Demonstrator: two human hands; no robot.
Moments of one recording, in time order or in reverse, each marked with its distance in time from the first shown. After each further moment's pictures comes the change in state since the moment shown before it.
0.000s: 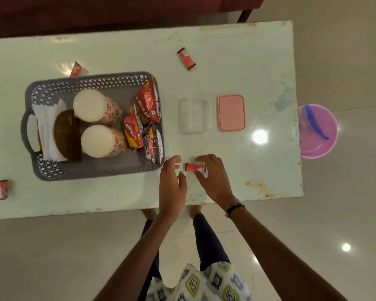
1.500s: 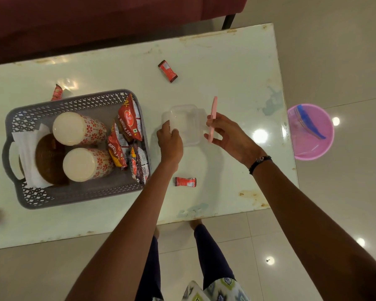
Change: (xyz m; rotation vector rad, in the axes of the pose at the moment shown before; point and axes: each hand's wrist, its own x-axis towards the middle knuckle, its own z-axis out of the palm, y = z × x) left_hand 0.138 0.057 0.041 -0.444 -0.042 -0.414; right_hand 0.110 0.006 -0.112 1.123 -0.276 0.385
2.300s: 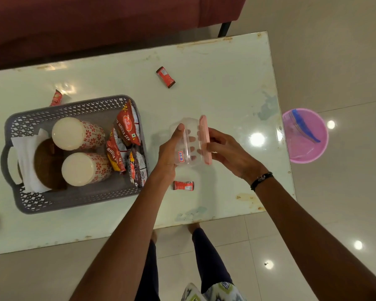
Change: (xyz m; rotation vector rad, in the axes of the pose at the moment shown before) left_hand -0.027 0.016 -0.016 -0.298 -0.353 -0.232; right_hand -0.031 0.002 0.012 -0.264 -0.098 -0.030
